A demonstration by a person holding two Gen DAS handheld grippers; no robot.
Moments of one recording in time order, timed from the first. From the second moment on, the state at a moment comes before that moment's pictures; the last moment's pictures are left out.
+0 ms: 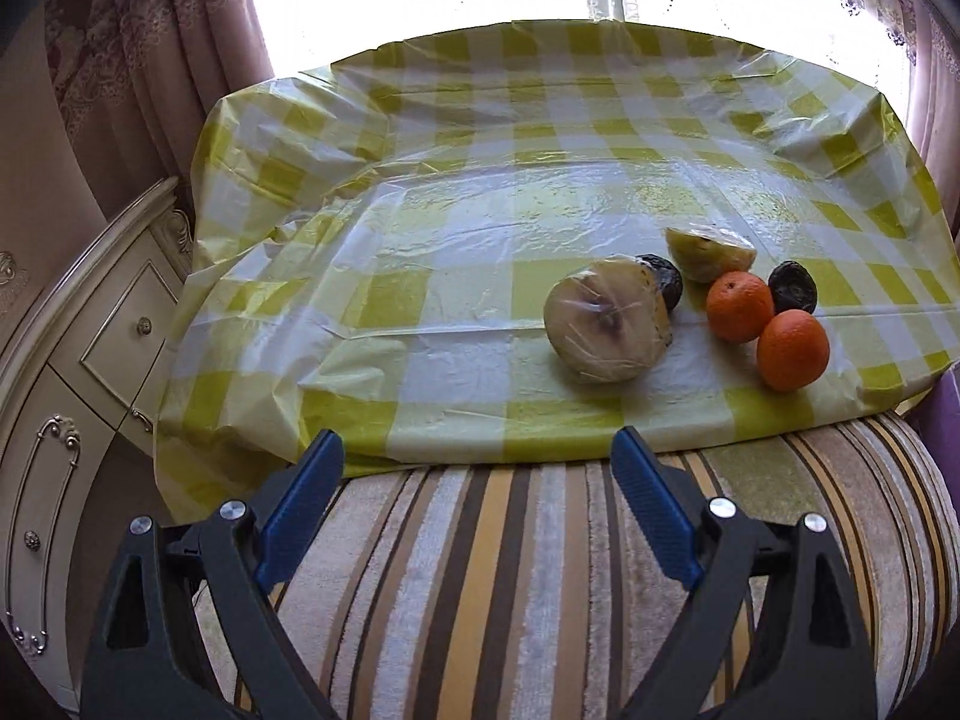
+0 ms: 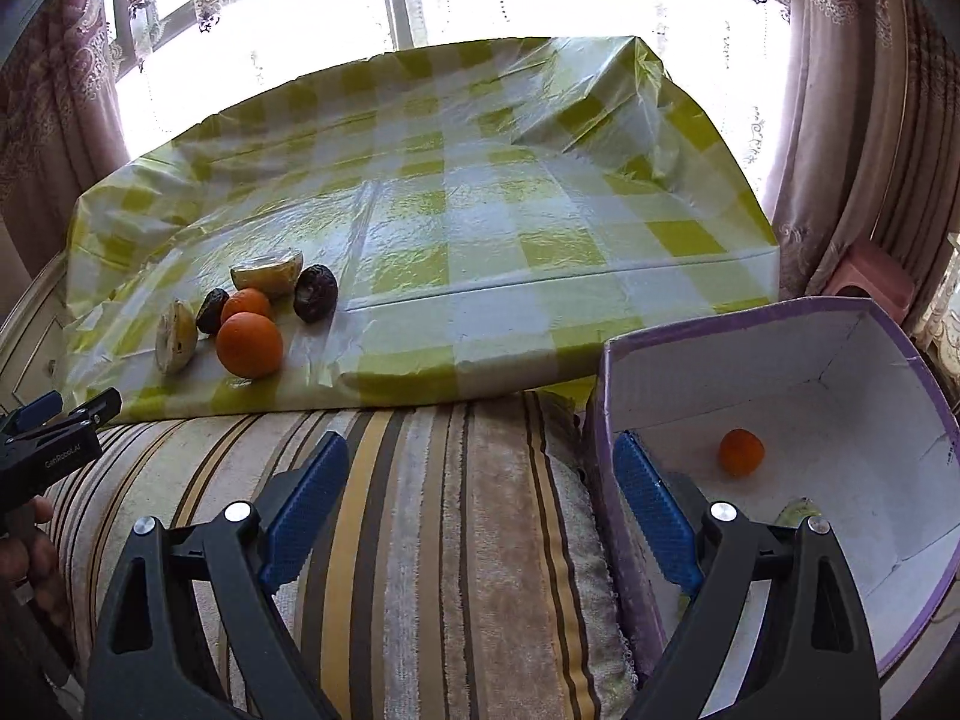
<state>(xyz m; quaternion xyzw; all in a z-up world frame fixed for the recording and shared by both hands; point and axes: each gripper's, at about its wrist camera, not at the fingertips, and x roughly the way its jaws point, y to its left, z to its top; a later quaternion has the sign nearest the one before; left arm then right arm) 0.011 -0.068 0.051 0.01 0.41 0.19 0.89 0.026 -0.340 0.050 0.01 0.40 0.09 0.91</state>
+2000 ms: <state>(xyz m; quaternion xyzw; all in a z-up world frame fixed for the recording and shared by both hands) 0.065 -0.044 0.040 -0.10 0.41 -0.01 0.91 0.096 -0.207 0.025 -0.02 0.43 0.19 0.88</state>
